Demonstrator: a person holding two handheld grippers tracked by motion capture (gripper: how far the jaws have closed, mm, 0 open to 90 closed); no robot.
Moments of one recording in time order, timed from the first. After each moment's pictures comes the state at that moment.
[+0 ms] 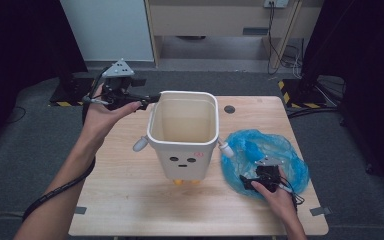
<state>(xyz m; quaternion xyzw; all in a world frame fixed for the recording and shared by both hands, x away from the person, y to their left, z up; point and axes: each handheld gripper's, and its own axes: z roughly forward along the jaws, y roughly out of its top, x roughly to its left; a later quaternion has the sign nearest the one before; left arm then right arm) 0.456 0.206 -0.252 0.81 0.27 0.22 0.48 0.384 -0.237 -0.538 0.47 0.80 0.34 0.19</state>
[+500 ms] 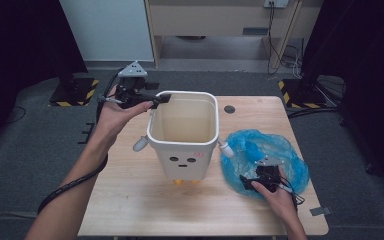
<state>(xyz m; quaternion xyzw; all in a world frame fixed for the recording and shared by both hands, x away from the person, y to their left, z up) 0.474 0.187 -0.268 0.81 0.27 0.20 0.47 0.384 -0.237 -0.538 0.46 0.80 0.34 0.19</state>
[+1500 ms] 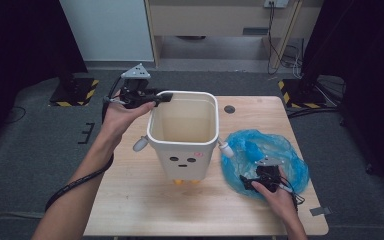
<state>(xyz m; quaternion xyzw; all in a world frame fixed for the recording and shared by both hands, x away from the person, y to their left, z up) 0.479 0.184 -0.278 0.82 0.26 0.16 0.49 0.384 -0.238 -0.538 0.46 0.80 0.34 0.19</state>
